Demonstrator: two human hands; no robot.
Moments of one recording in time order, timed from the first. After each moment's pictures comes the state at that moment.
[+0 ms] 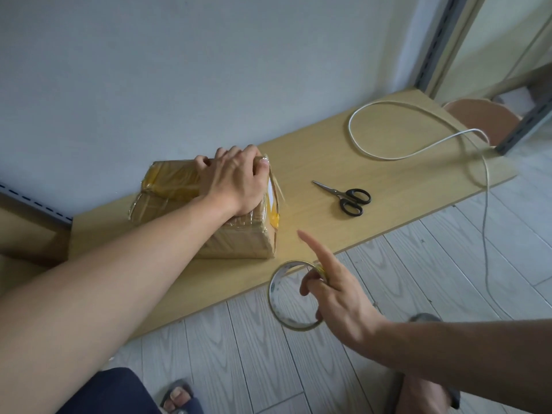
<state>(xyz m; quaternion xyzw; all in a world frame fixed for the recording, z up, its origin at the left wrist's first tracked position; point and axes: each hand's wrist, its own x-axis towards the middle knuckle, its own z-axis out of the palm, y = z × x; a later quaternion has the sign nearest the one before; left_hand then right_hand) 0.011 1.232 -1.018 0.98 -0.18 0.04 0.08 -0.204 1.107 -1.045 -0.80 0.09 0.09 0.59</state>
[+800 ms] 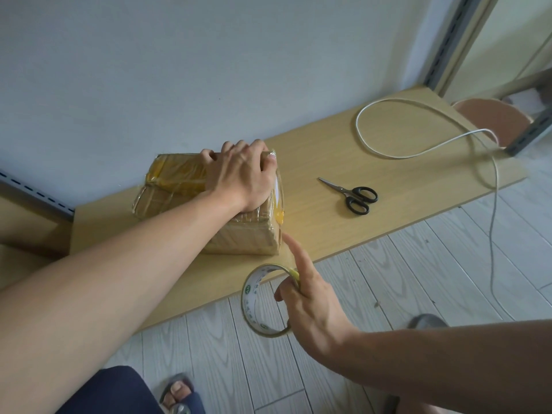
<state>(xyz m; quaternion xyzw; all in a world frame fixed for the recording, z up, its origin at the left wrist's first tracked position) 0.009 1.232 -1.018 0.98 -0.18 0.05 0.08 -0.200 1.148 -1.037 -0.80 0.09 0.11 0.58</state>
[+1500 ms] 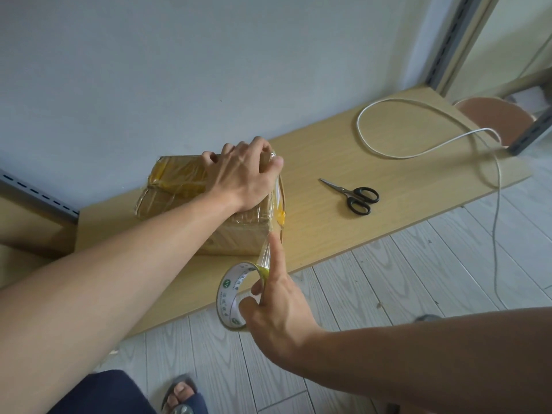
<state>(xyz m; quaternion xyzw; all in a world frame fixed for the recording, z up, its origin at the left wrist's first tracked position) 0.010 1.235 -1.011 0.97 -0.20 -0.01 0.14 -0.191 1.188 -1.035 -0.81 0.10 0.13 0.57</state>
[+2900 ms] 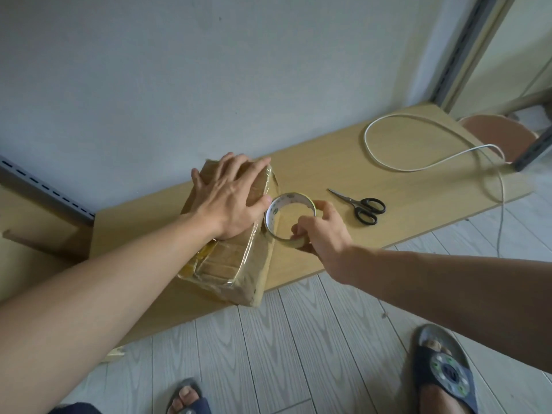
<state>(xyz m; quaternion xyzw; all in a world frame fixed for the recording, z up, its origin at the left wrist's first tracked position) -0.004 1.291 -1.010 0.96 -0.26 -0.02 0.07 -0.104 1.123 -1.041 -0.61 0.28 0.09 0.73</state>
